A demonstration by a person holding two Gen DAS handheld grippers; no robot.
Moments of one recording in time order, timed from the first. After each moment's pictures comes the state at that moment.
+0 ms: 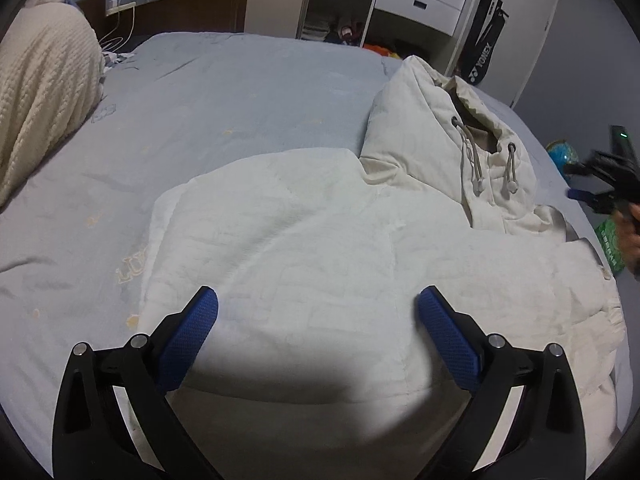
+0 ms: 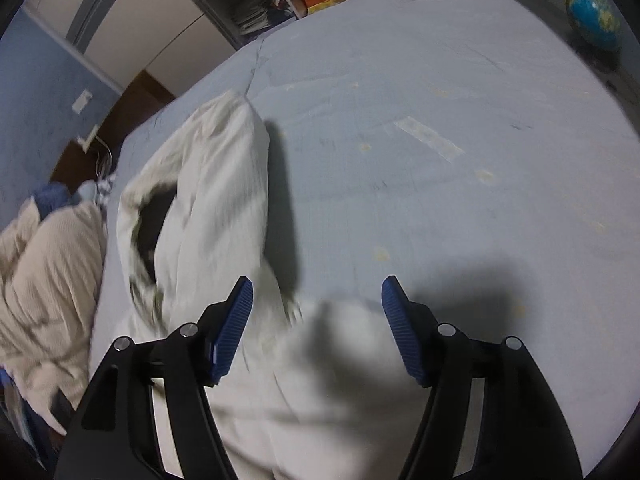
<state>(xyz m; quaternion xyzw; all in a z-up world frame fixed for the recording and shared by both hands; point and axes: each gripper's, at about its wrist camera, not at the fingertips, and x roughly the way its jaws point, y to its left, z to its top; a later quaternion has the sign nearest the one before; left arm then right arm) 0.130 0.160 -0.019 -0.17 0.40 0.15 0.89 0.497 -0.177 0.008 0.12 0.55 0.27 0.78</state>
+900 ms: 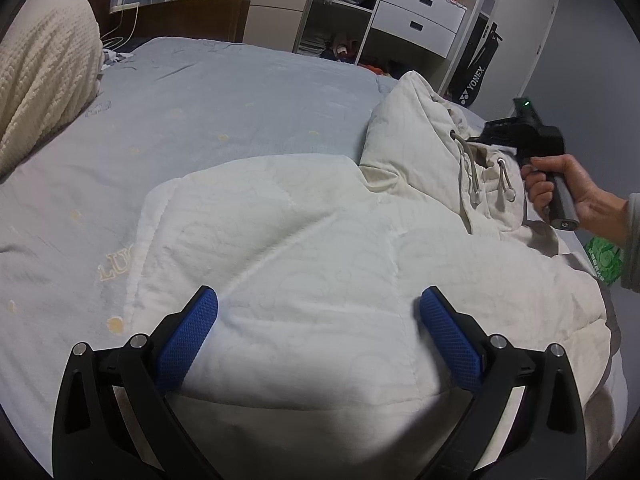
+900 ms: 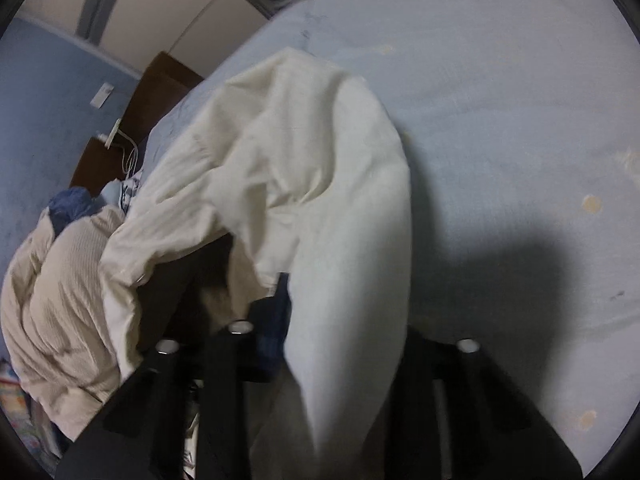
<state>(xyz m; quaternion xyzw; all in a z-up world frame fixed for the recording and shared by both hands) 0.126 0.165 -0.031 -0.19 0.36 0.14 0.90 0.563 -0.019 -0.042 0.13 0.56 0.35 0.74</state>
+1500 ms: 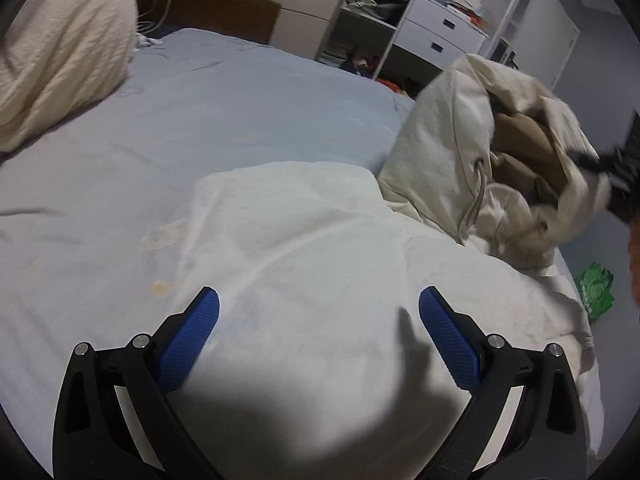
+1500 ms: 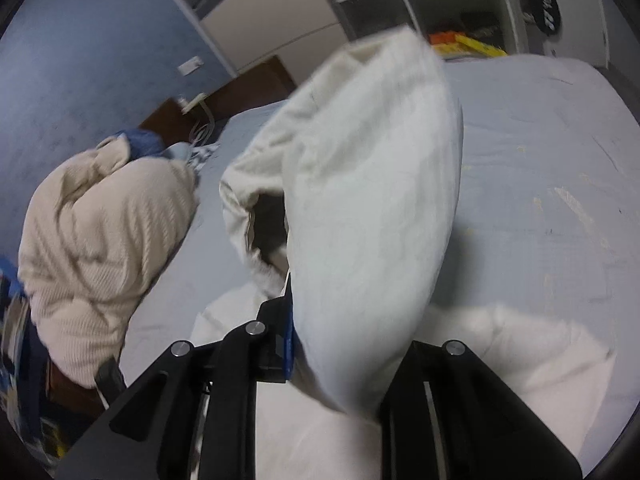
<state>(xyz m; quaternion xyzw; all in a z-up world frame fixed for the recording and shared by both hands) 0.082 0.175 -0.007 -0.24 0.34 0.16 0.89 0.364 -0.074 0.101 0.06 0.45 0.43 0.78</state>
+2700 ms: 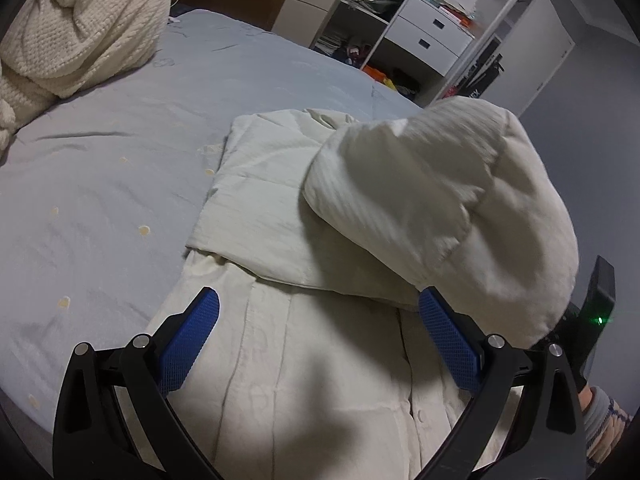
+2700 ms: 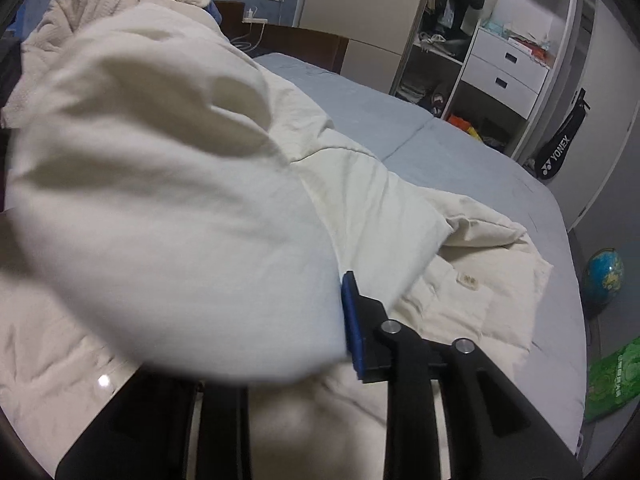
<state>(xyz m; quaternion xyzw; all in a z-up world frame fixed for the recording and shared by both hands) -0.042 0.112 0.051 -0.29 0.37 0.13 0.87 0.108 -0.161 0.037 -0.25 0.29 0.41 0.83</state>
